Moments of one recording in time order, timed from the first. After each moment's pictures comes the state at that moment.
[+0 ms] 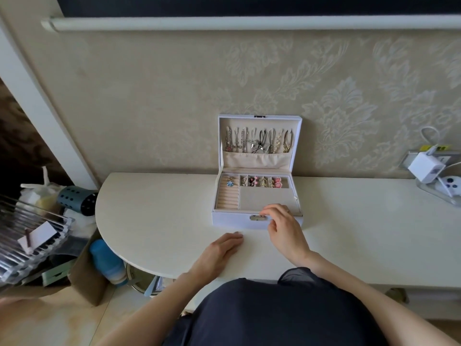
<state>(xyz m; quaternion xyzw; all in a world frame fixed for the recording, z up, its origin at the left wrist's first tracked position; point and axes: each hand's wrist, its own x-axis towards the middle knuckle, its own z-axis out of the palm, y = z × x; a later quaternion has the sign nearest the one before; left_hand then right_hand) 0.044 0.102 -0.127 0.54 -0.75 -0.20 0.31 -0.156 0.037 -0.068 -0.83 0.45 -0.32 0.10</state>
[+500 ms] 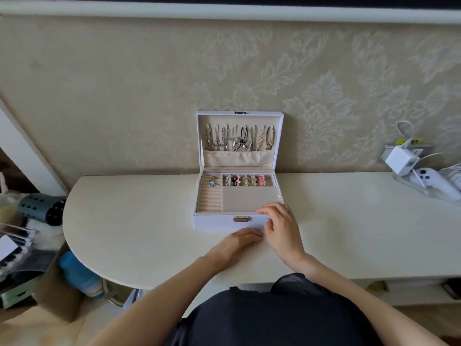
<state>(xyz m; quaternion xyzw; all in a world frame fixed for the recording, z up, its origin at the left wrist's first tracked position) -0.012 0.047 -0.122 0.43 -0.83 -0.24 0.25 -0.174 0.029 -0.077 -0.78 0.51 -0.36 0.05</state>
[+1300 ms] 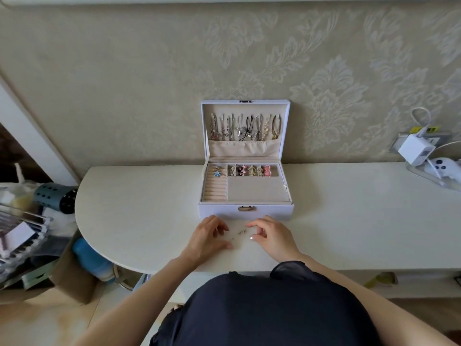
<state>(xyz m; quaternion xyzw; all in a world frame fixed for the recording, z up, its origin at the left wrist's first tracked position) 0.039 0.079 -0.112 0.64 -0.66 -0.26 0.28 -0.168 0.043 -0.104 -0.82 0.49 -0.19 0.24</state>
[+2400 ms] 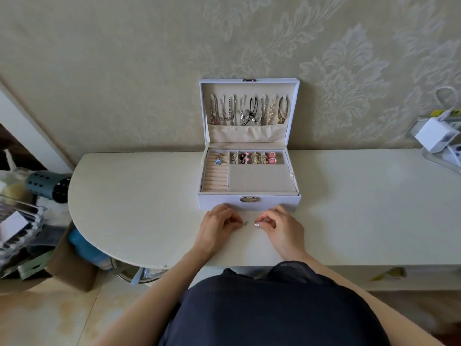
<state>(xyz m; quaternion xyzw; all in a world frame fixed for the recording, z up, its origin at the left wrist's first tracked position) 0.018 0.066 -0.123 0.61 -0.70 -0.16 0.34 -0.168 0.045 -0.123 -0.74 0.58 -0.27 0.21</state>
